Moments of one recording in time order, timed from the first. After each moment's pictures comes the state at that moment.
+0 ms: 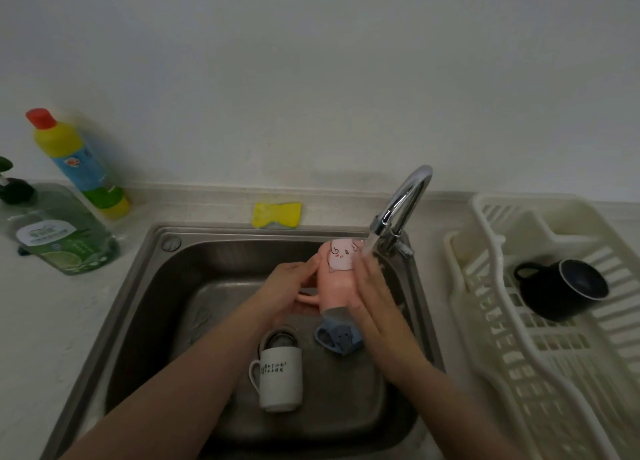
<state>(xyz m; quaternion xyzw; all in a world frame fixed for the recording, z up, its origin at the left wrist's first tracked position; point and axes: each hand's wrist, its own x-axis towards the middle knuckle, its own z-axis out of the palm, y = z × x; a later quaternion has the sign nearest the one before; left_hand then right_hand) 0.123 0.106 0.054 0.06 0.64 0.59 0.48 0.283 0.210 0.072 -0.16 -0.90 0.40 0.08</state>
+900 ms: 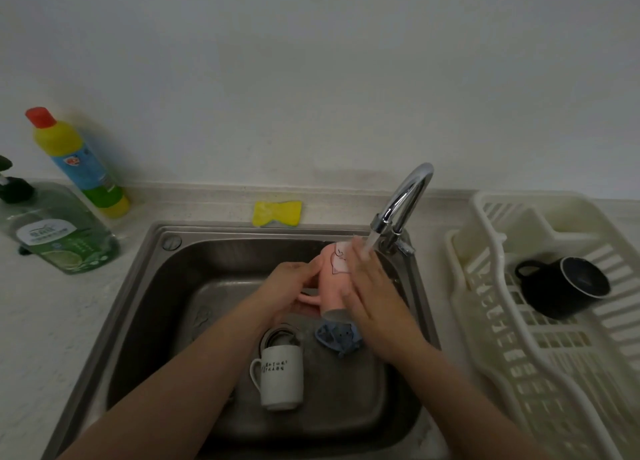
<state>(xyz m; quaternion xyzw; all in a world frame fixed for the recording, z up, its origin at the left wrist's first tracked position) 0.122 0.106 0.057 0.06 0.65 0.58 0.49 0.264 0.225 0.070 -0.13 -0.95 0.28 0.07</state>
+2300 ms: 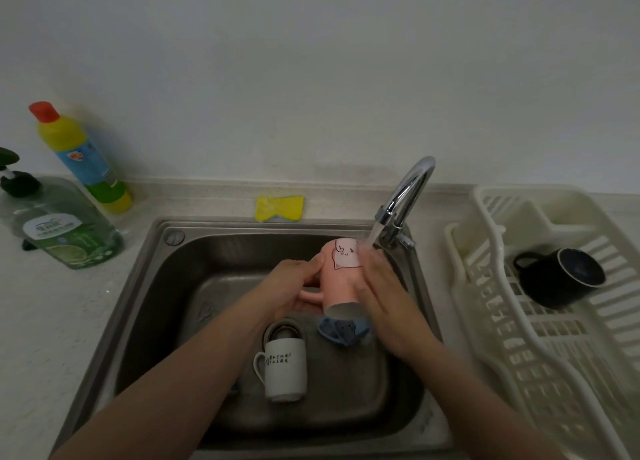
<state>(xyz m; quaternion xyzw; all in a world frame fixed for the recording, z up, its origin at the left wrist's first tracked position) 0.127 0.098 0.064 0.05 0.64 0.58 0.50 0.280 0.221 0.069 -0.16 -0.92 0.34 0.07</state>
